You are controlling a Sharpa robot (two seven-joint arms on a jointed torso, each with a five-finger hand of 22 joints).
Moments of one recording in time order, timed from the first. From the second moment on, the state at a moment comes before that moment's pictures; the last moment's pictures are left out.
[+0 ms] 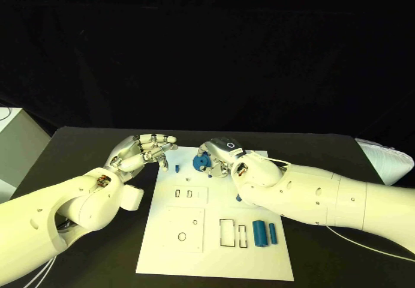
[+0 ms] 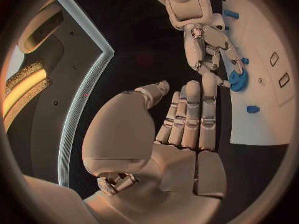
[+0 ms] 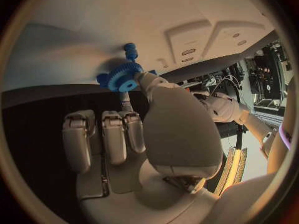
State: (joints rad) left arm 0.95 -0.97 0.24 1.66 -0.29 -0.23 0.38; left_hand 1.33 -0.16 0.59 0.08 0.05 0.80 0.20 0.29 0.29 1.03 0.15 0.20 0.13 1.06 0.06 0.99 0.69 0.17 1.03 0.16 0.97 0.56; right arm 1.20 -0.49 -0.11 1.32 -1.70 -0.52 -0.25; right_hand 1.39 -0.22 0.42 0.22 0.30 0.97 0.15 0.19 0.38 1.47 0.05 1.54 1.31 1.47 -0.03 1.57 1.31 0.01 1.47 0.08 1.57 1.31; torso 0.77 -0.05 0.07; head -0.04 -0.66
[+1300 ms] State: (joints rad) left arm 0.95 -0.97 0.24 1.66 -0.29 -0.22 0.37; left_hand 1.33 -0.16 0.59 0.08 0.05 0.80 0.20 0.29 0.29 1.02 0.15 0.20 0.13 1.06 0.07 1.00 0.69 0.17 1.03 0.16 0.97 0.56; right arm 1.20 -0.49 -0.11 1.29 -1.70 -0.51 -0.26; right_hand 1.32 -0.26 0.42 0.24 0.27 0.95 0.14 0.24 0.40 1.47 0.06 1.52 1.31 1.47 -0.02 1.57 1.31 0.01 1.47 0.08 1.57 1.31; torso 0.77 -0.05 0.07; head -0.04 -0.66
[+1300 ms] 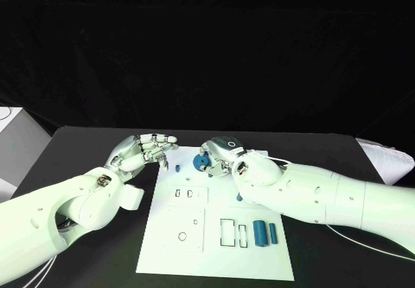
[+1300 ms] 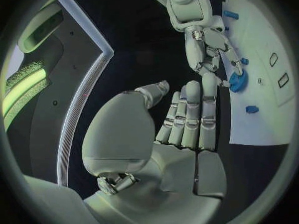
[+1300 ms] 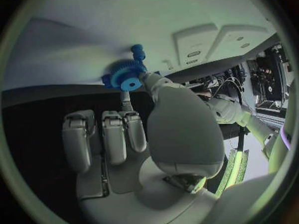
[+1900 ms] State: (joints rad) left arm 0.95 -0.97 0.24 1.66 -0.29 -0.22 0.37; left_hand 1.33 -0.16 0.59 0.08 0.05 0.79 0.20 0.29 0.29 1.02 0.15 0.20 0.13 1.06 0.07 1.00 0.69 0.17 1.03 0.16 0.97 0.56; right arm 1.20 -0.49 -0.11 1.30 -1.70 -0.51 -0.27; right_hand 1.29 -0.26 0.36 0.26 0.25 0.94 0.15 0.24 0.39 1.46 0.06 1.51 1.31 1.47 -0.02 1.57 1.31 0.01 1.47 0.08 1.57 1.31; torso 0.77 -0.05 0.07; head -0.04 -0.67
